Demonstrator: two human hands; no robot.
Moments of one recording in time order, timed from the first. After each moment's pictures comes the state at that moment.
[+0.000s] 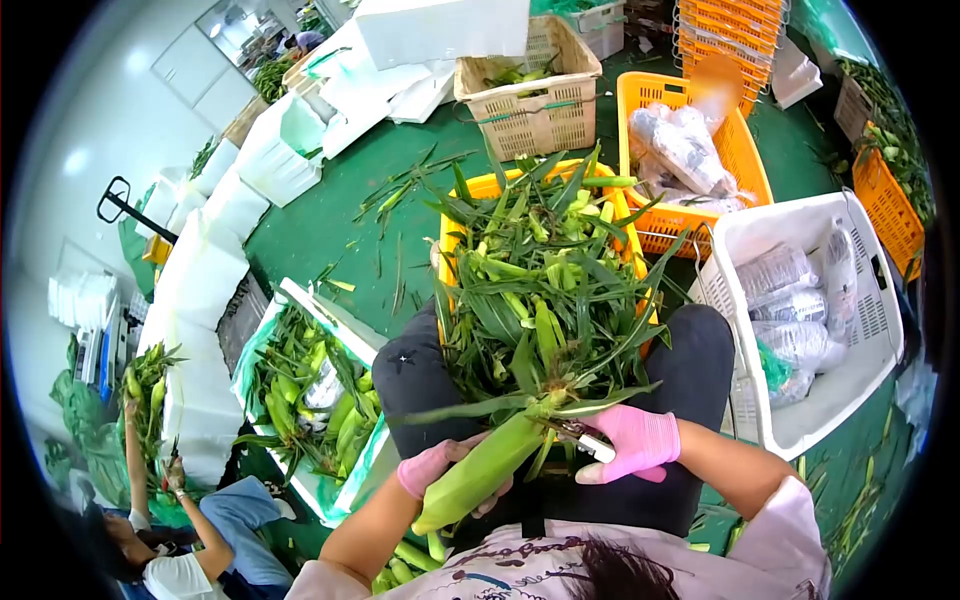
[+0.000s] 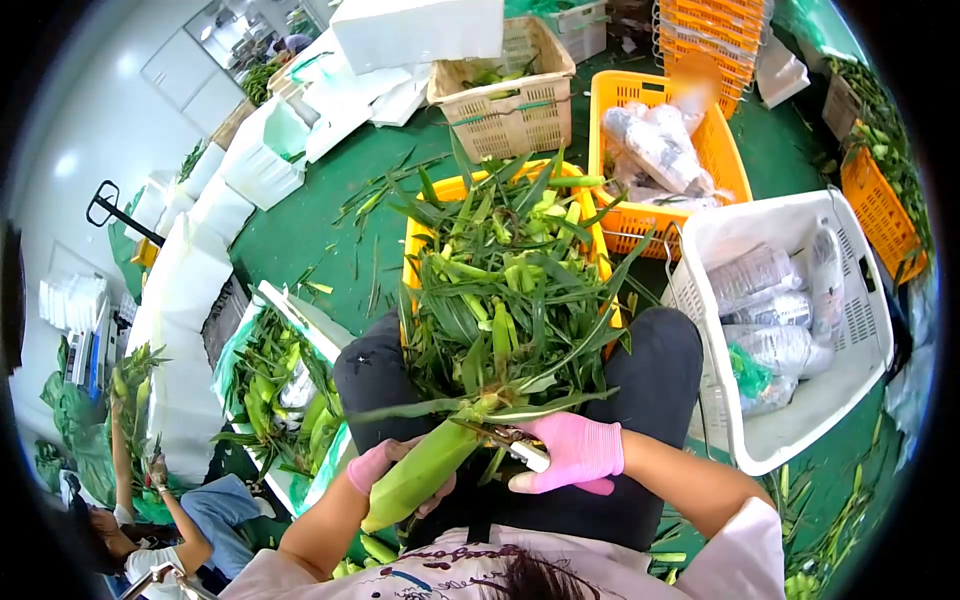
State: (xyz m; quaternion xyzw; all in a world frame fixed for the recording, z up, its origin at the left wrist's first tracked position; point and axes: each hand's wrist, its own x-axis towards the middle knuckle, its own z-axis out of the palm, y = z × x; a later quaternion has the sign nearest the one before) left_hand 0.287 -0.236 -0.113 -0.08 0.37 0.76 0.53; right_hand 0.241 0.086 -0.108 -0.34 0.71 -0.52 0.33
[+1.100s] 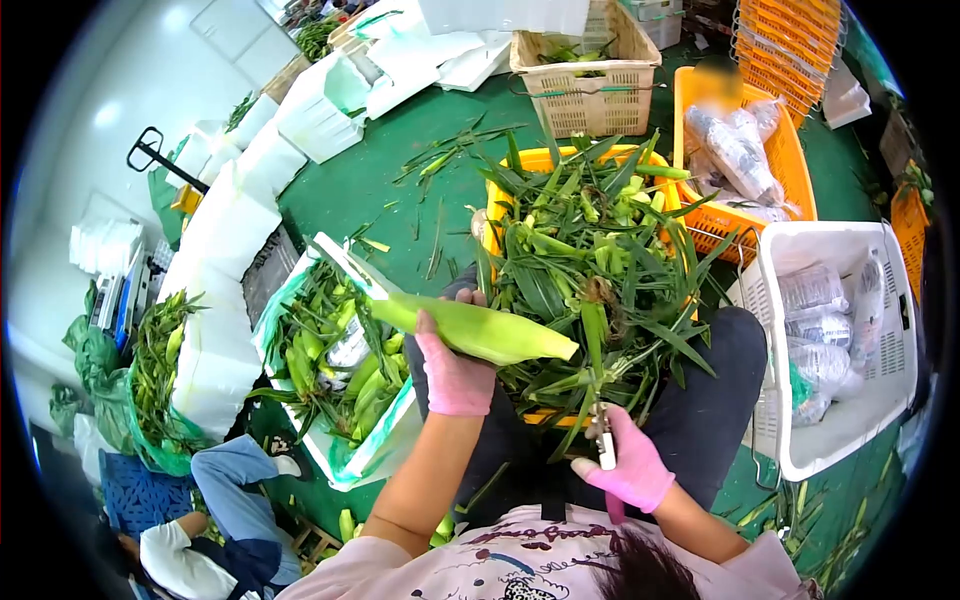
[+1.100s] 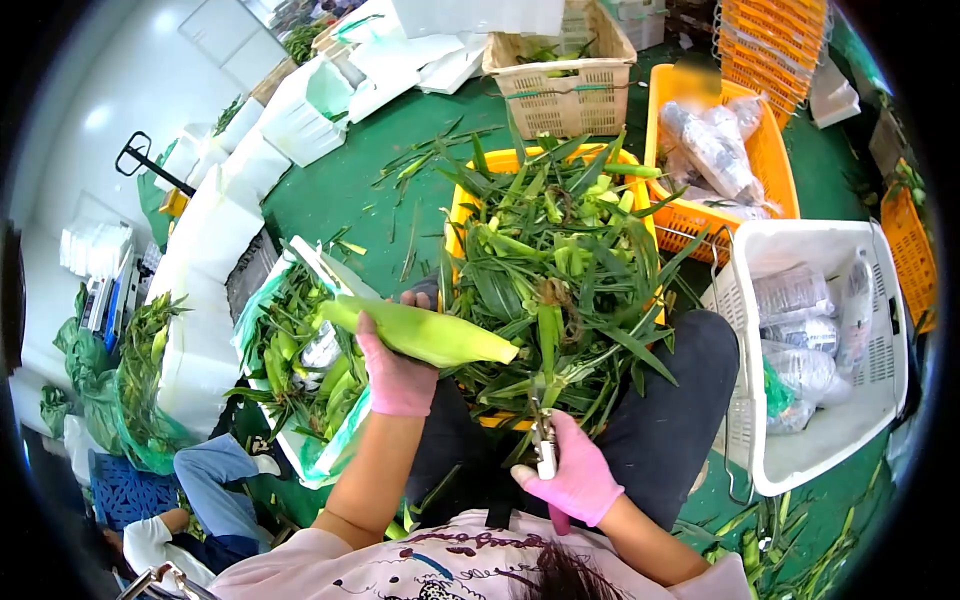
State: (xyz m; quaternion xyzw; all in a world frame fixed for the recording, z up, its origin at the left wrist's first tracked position) left_hand 0.211 -0.200 -0.110 -0.22 0.29 0.92 -0.14; right_hand 0.313 0.041 -0.135 -0.06 0.77 -0.58 0.24
